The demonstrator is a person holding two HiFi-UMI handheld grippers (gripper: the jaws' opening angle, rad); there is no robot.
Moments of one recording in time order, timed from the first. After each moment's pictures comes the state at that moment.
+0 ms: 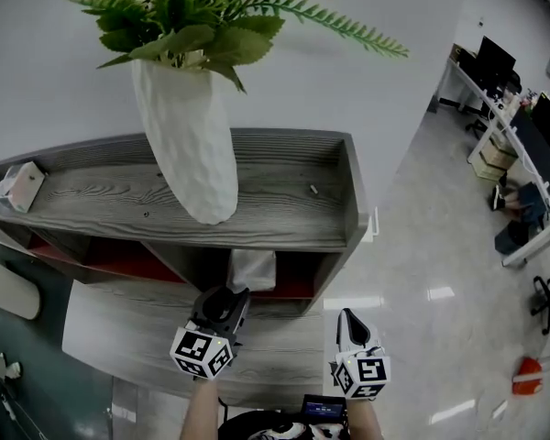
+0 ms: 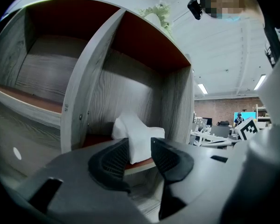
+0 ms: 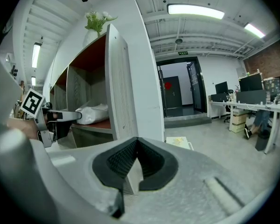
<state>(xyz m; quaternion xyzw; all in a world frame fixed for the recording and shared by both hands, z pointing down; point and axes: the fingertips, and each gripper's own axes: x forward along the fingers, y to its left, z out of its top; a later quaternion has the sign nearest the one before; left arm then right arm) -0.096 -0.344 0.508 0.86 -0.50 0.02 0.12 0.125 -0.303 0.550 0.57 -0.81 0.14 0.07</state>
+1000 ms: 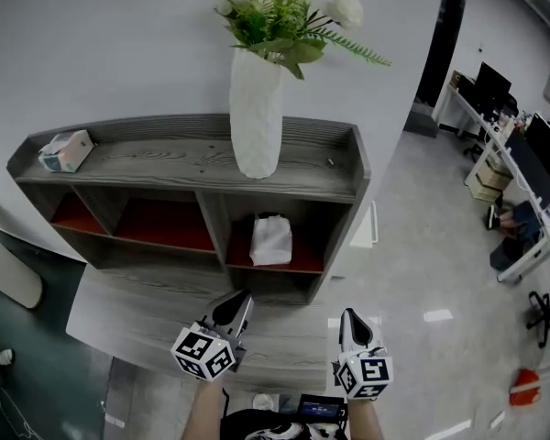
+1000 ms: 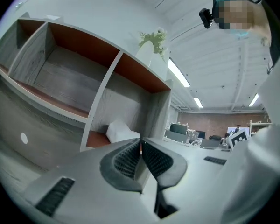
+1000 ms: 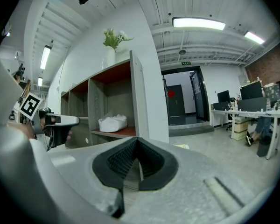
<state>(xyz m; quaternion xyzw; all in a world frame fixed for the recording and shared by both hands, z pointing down) -0.105 -0.246 0.481 0.87 -0.47 -0.06 0.14 0.108 -0.226 0.513 0.56 -0.82 0.09 0.04</state>
